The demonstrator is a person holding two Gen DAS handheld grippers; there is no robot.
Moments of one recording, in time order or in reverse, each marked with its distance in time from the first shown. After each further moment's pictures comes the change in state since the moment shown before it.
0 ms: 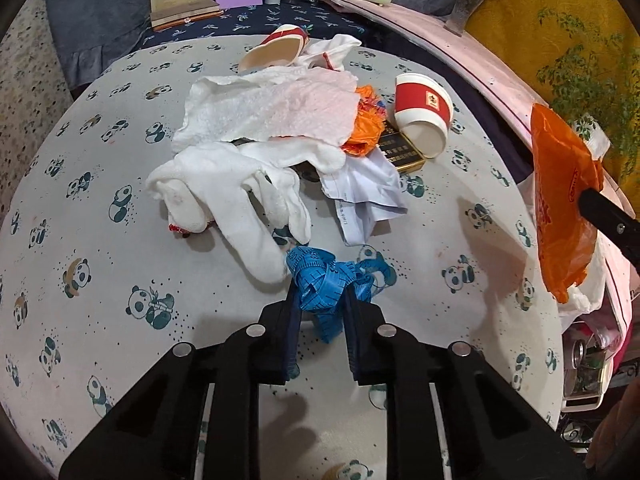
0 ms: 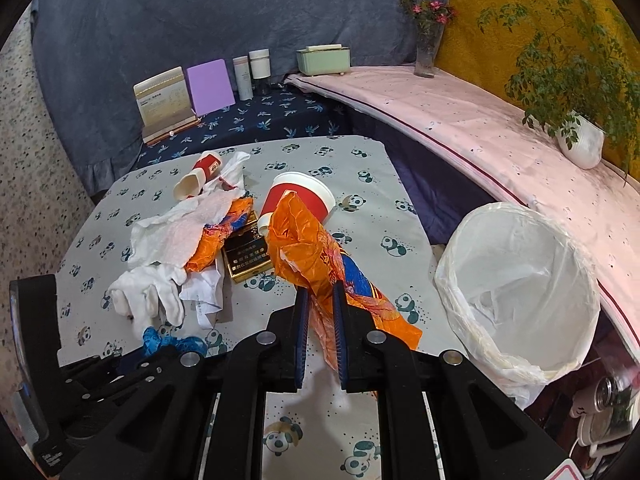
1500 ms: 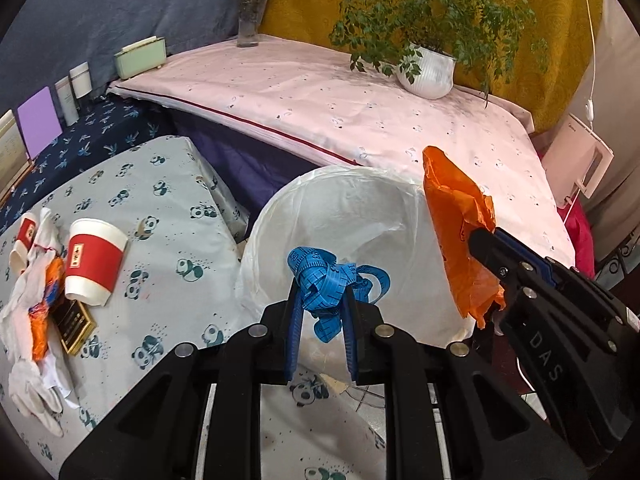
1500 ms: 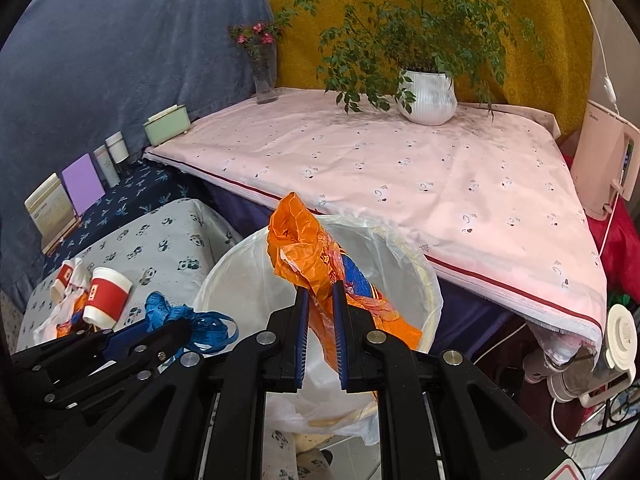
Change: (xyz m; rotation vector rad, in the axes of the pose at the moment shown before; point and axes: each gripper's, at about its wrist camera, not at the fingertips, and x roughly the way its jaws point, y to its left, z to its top) left arm 0.009 -0.290 0.031 0.494 -0.088 -0.270; right arm -0.027 -0.224 -0.013 0.348 -0.119 -0.262
